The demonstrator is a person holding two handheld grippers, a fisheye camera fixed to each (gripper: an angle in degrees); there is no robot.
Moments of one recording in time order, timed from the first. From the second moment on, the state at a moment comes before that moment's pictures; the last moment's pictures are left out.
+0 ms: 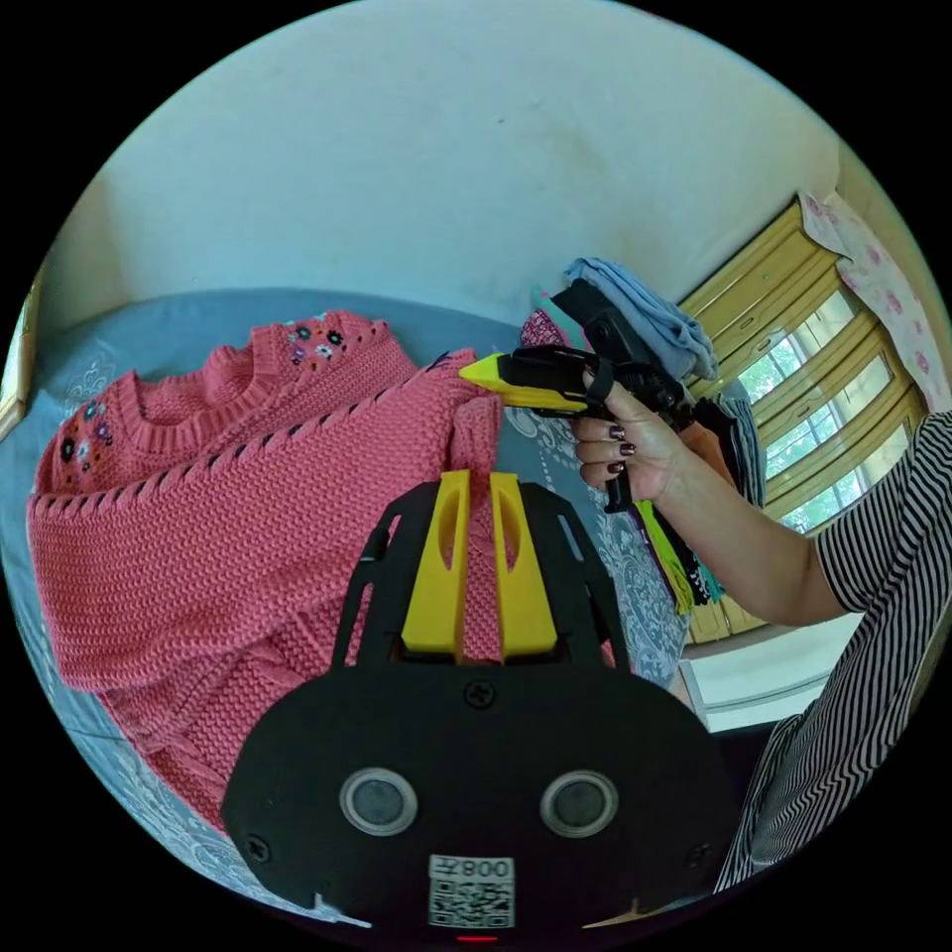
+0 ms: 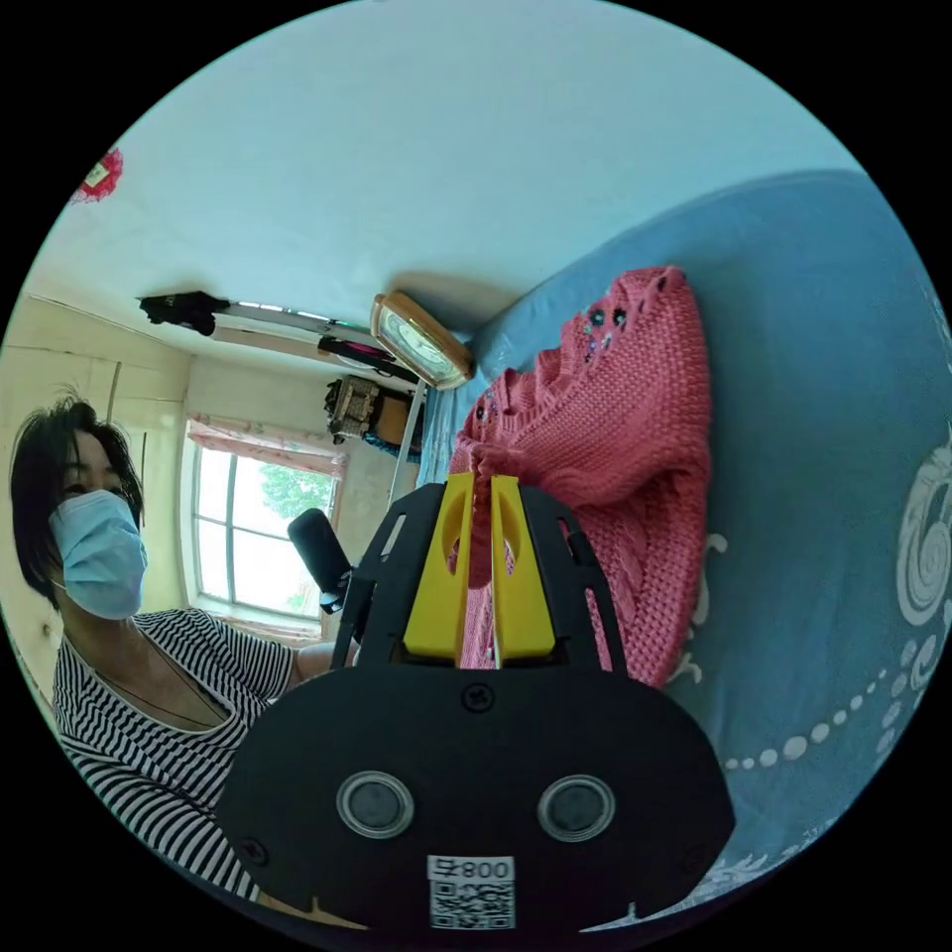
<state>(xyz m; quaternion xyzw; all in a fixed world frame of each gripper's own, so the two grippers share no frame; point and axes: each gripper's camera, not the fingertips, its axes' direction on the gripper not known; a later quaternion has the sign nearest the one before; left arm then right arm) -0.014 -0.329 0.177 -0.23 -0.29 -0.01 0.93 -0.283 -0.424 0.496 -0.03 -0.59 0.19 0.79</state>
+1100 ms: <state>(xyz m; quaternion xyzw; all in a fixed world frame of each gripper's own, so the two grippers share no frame) -0.034 -0.324 0.173 -0.16 -0.38 -0.11 0.90 -0.213 -0.294 0.503 -0.03 -0.43 0.20 0.88</state>
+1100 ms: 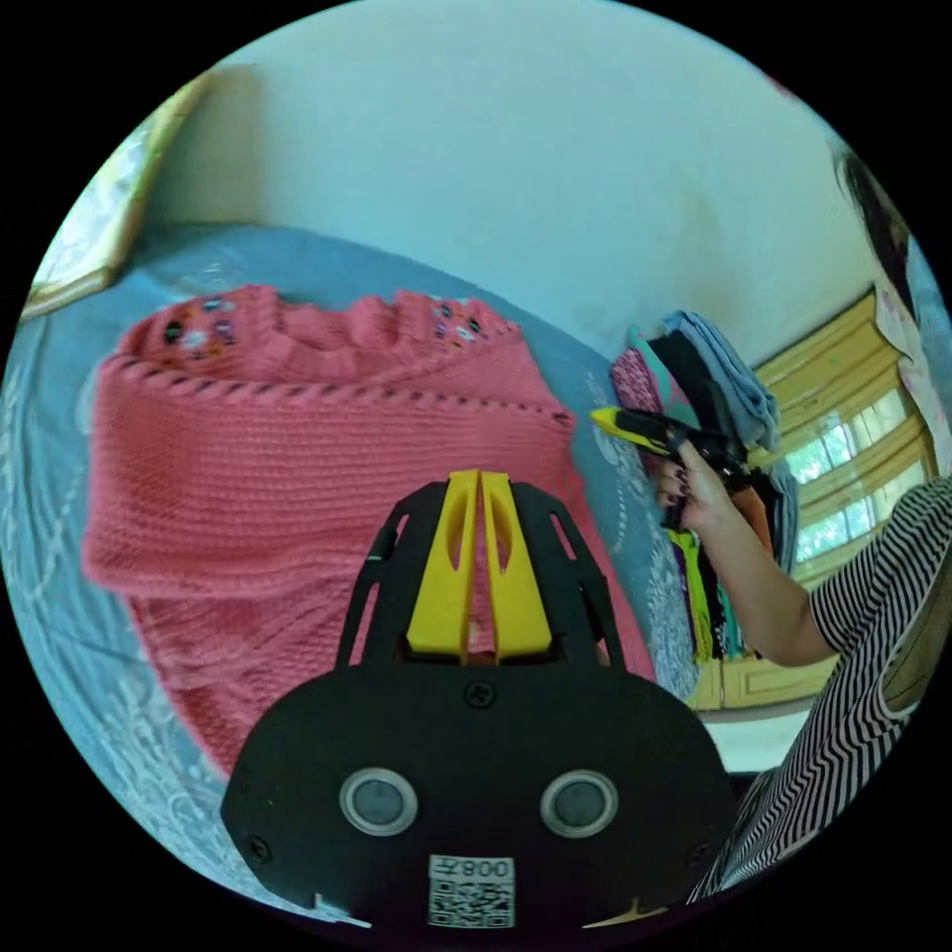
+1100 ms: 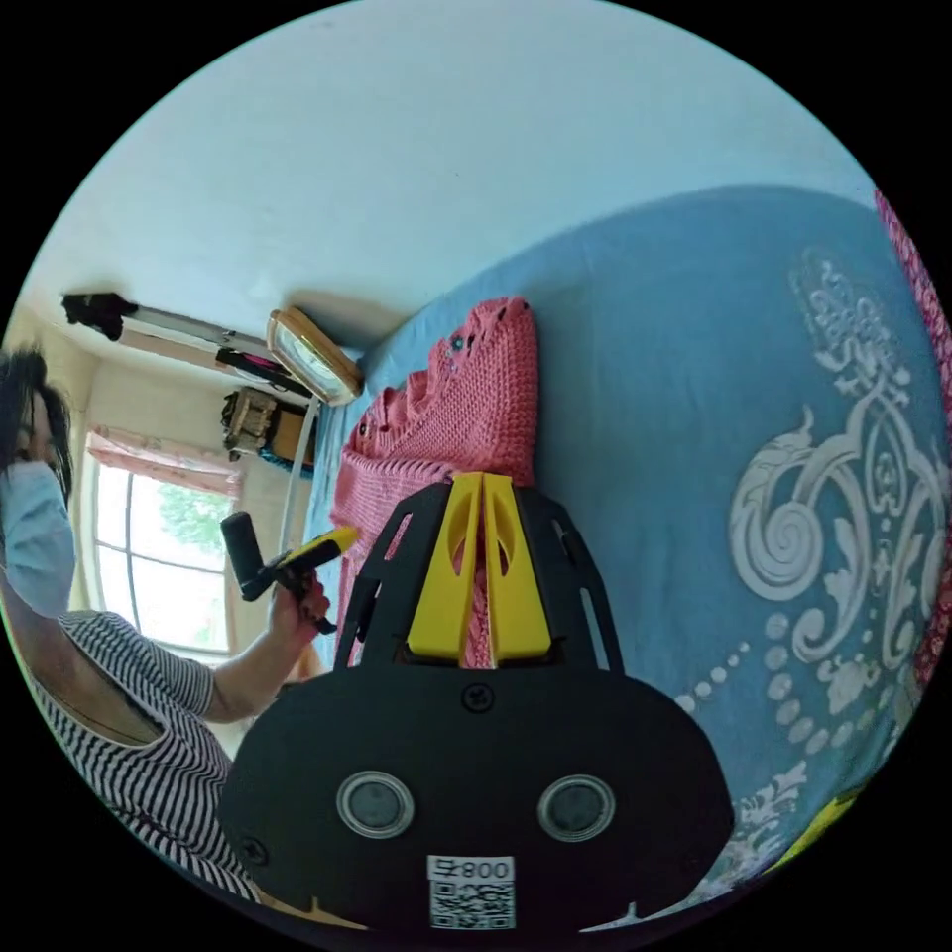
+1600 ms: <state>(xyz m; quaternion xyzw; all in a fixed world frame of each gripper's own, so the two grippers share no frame) -0.074 -0.251 0.094 -0.09 -0.48 -0.18 0.85 -0.257 -0.238 0.479 -0.08 -0.45 0.13 0.88</state>
